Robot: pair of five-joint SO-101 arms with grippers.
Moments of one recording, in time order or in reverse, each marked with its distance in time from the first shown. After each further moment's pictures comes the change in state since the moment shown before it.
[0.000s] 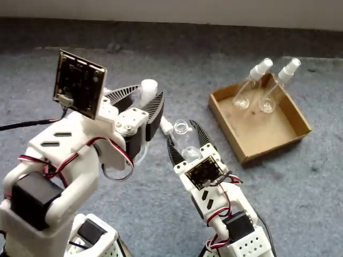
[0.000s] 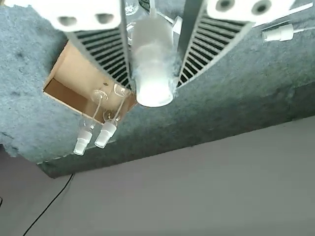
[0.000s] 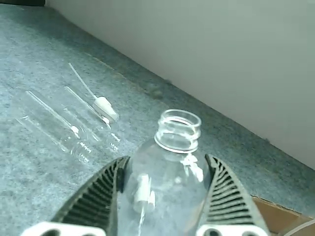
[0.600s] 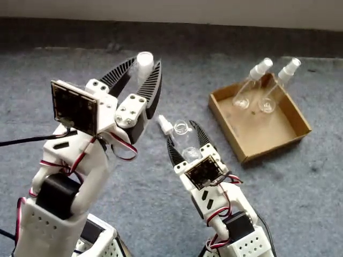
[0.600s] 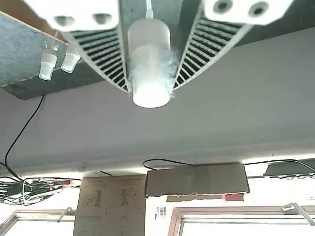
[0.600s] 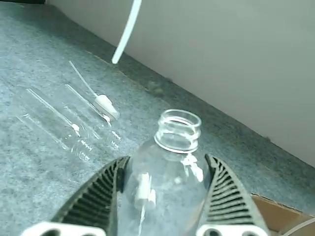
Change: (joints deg) left arm -4.7 -10.6 27.4 -39.1 -6.1; right arm 0.0 0.0 0.0 0.5 0.0
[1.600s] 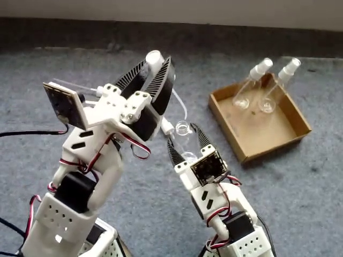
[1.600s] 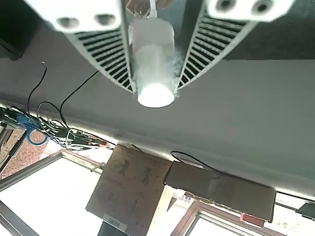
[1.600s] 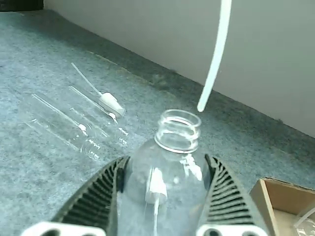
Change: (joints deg) left arm 1.9 -1.5 11.4 -16.5 20.9; right arm 0.0 0.0 0.0 2.0 -6.2
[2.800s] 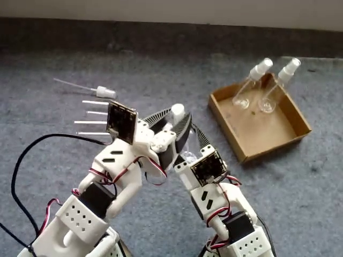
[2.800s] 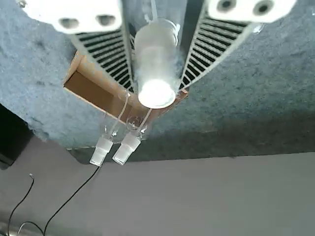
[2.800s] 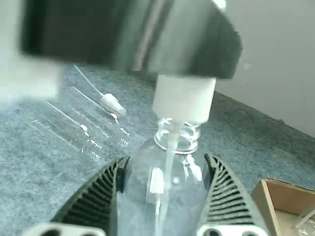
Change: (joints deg) left arm 8.7 -4.2 21.5 2.6 -5.3; right arm -0.2 0.0 0.0 0.1 -0.1
